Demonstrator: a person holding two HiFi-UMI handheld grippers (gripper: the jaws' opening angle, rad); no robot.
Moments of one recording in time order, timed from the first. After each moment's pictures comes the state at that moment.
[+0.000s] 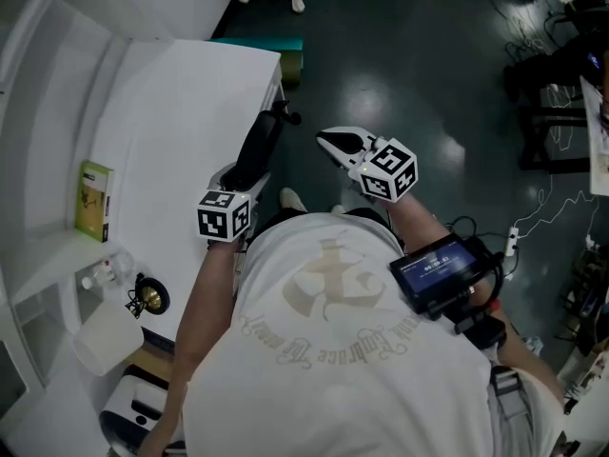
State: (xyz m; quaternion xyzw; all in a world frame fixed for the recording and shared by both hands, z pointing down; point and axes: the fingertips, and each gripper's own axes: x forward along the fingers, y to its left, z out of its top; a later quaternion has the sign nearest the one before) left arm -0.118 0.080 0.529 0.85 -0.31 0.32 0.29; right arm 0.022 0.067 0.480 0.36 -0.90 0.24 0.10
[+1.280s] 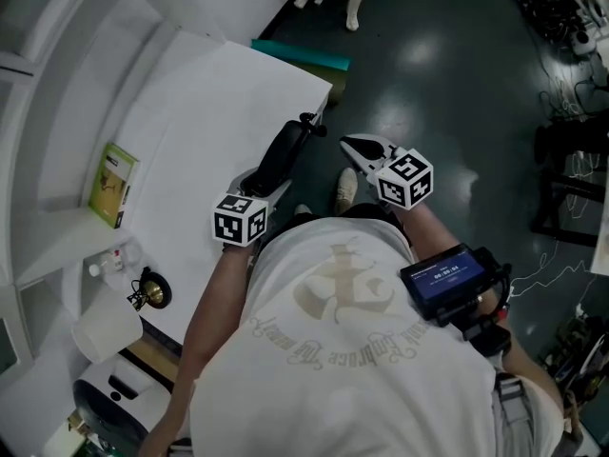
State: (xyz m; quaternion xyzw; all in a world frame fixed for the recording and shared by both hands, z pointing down) left arm -0.130 0.015 0.529 0.83 -0.36 0.27 0.32; right arm 0.012 -0.036 0.496 0.32 -0.91 0.25 0.13
